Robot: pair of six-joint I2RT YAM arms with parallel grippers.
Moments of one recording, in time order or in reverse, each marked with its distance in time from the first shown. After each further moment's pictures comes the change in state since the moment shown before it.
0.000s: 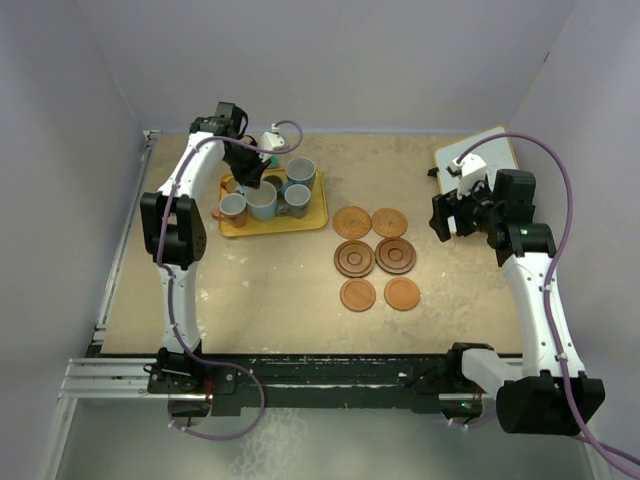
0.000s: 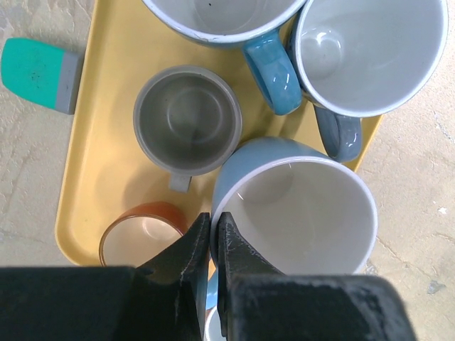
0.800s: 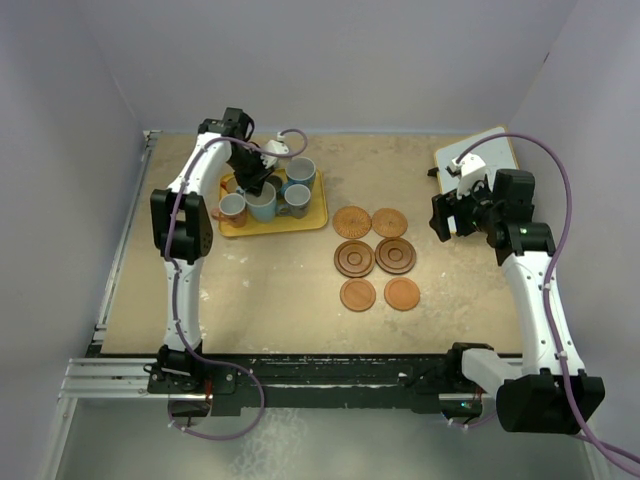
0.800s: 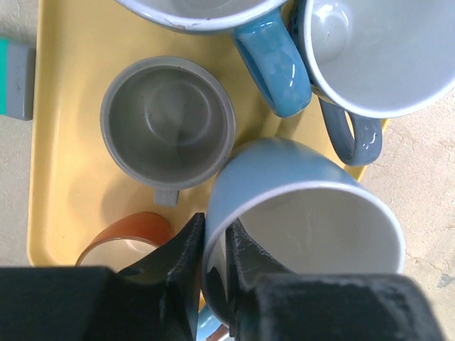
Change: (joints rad) left arm -0.012 0.104 0.088 -0.087 -0.025 0.050; right arm 0.000 0.004 0.000 0.000 0.005 -0.003
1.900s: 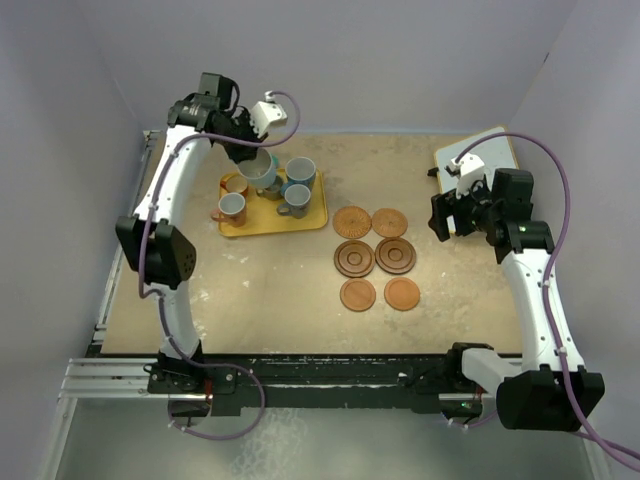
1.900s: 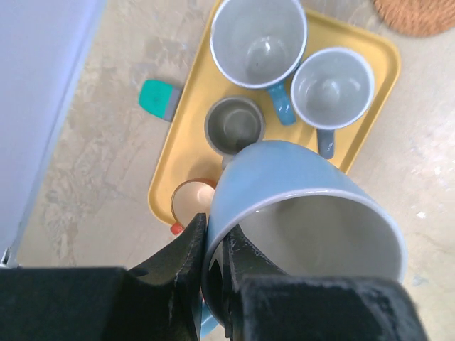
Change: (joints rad) left arm -0.021 -0.275 0.009 0.048 -0.043 -0.088; right arm 0.000 0.015 0.000 0.000 -0.003 0.002
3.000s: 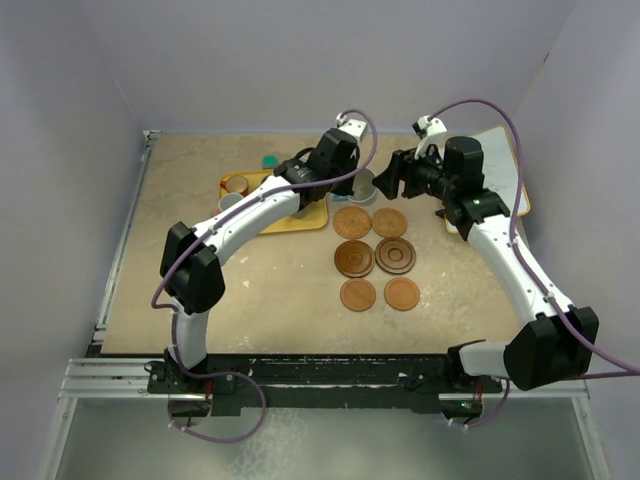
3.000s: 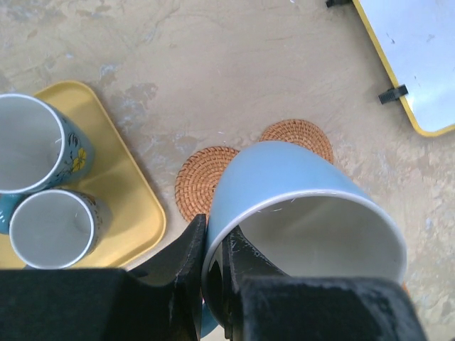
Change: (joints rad) left arm -0.565 -0.117 -0.366 0.612 -0.582 -1.102; right arm 0.278 0.219 0.098 0.443 -0.065 0.503
